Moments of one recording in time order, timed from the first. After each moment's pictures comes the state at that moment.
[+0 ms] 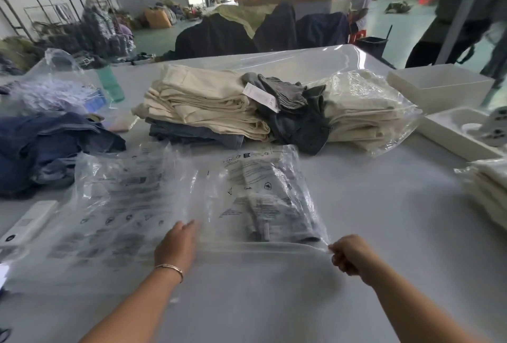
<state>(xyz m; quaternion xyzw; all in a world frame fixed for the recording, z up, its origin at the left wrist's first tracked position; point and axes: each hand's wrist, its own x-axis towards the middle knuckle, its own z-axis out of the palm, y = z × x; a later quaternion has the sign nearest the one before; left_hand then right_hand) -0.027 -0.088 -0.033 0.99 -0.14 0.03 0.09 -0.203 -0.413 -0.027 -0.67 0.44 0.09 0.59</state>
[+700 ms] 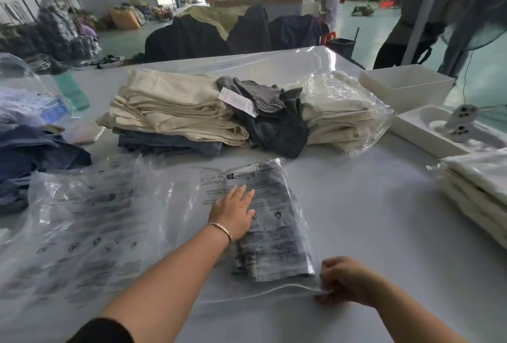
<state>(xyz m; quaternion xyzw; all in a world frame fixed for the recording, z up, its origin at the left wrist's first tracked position) -0.001 -0.245 -0.006 0.92 -0.39 -0.04 0.03 -0.226 -0.416 -0.038 -0.60 0.38 0.18 0.68</state>
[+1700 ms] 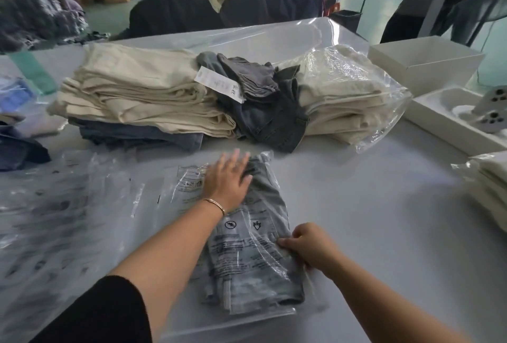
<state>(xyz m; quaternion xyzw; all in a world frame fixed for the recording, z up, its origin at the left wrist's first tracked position) 0.098 -0.336 -0.052 0.93 -0.37 0.04 0.04 -0.107 -0.455 -0.065 -0.84 0.34 0.10 0.41</state>
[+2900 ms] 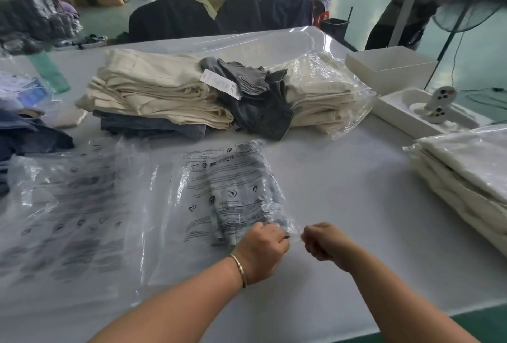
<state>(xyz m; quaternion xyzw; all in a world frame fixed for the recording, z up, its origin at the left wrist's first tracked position) -0.138 -0.259 -0.013 0.73 -0.67 0.12 0.00 -0.232 -0.427 -0.018 -0.66 0.38 0.09 0.64</state>
